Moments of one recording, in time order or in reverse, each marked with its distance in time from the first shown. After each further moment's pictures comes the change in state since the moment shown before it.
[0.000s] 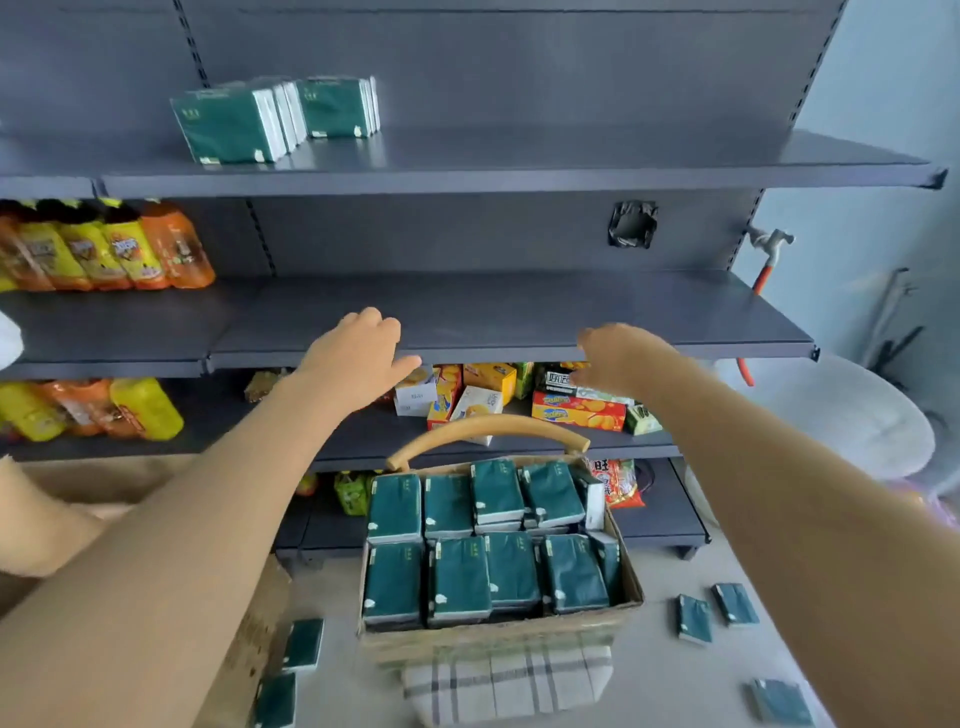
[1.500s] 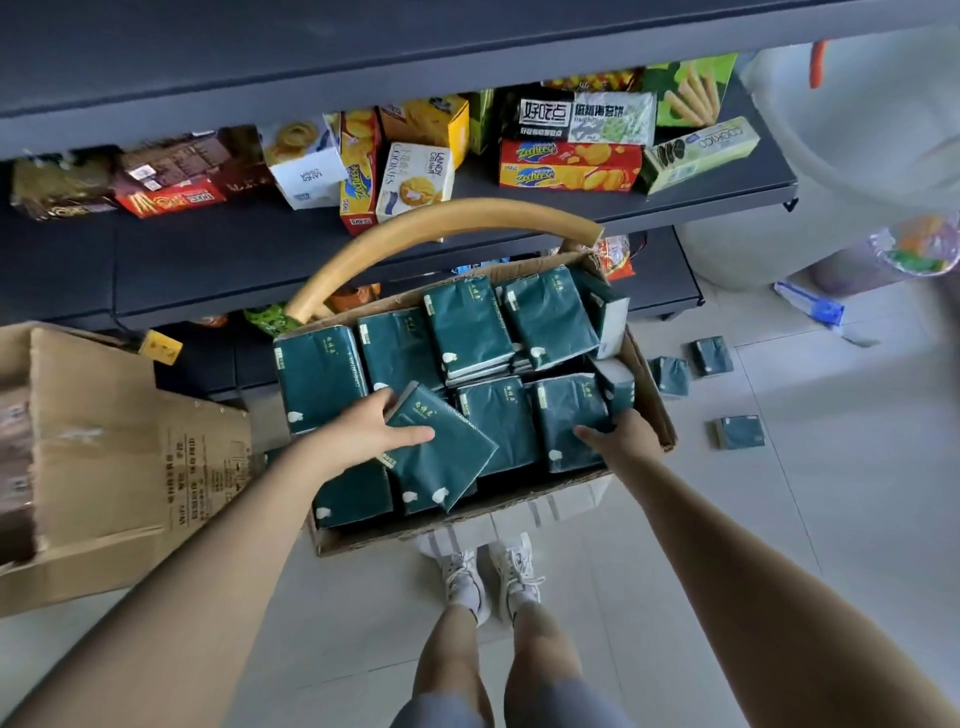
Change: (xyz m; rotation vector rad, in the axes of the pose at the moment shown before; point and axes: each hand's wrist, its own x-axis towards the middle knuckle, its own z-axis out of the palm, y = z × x) left_hand 0.007 -0.008 0.340 -0.831 -1.017 -0.352; right_hand 0.007 0.006 0.394 0.779 -0.418 0.871
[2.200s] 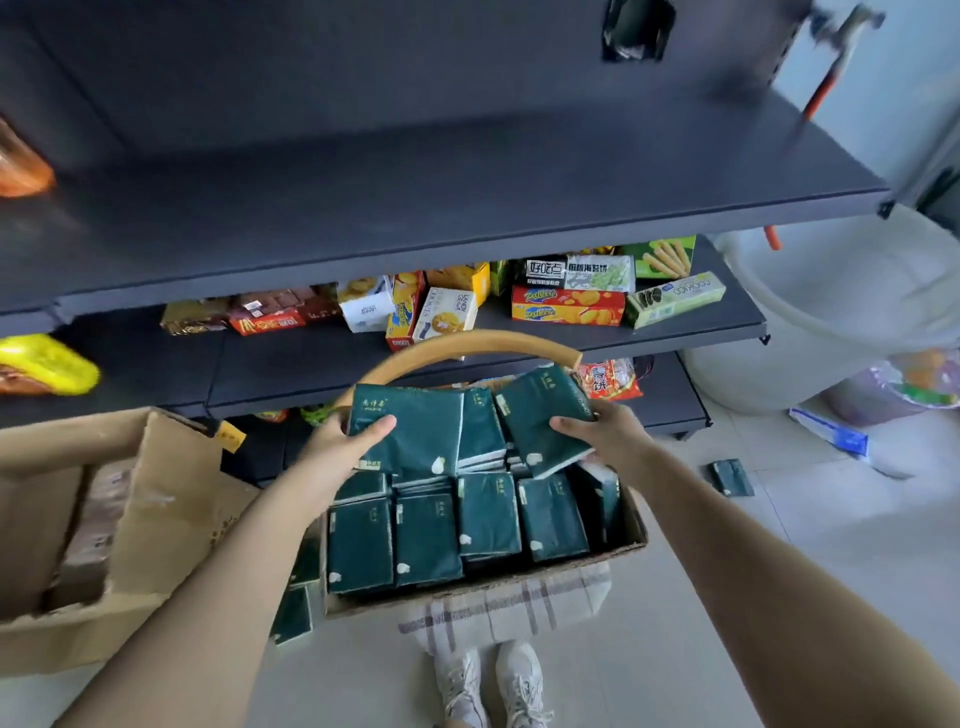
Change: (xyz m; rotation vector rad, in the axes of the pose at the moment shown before) left_hand -0.088 0.063 -0.031 -0.509 0.526 0.090; right_hand -0.038 -0.088 -0.123 0.482 -0.248 -0.366
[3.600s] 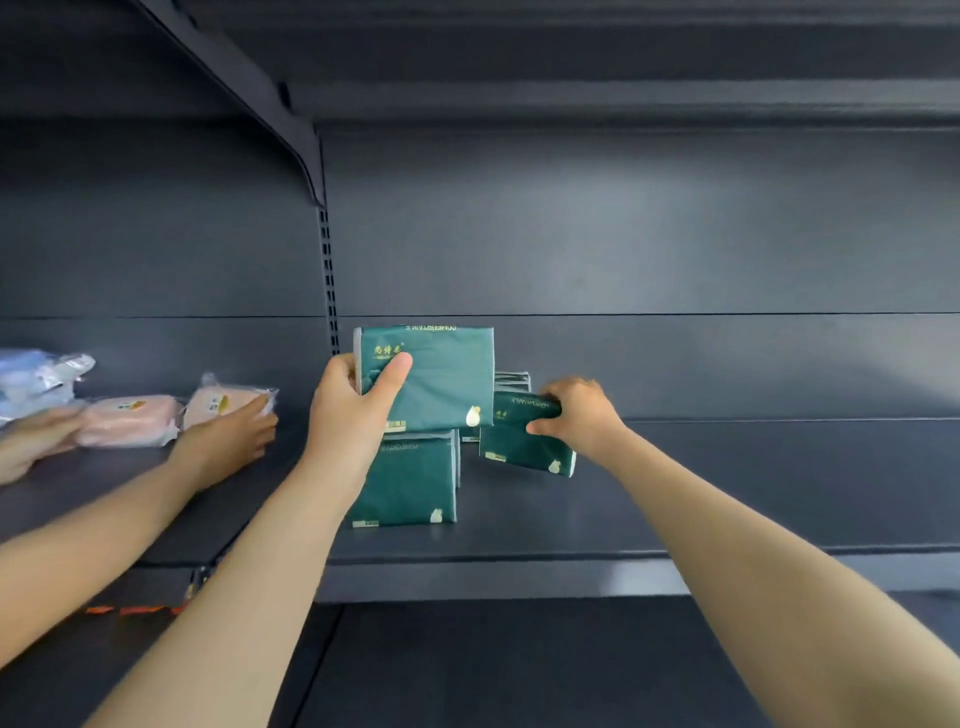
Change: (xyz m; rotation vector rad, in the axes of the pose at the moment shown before) left_hand 0.045 0.386 -0.383 -0.373 0.527 0.963; right_hand 0.018 -0.615 0.209 -0.752 0.474 -1.011
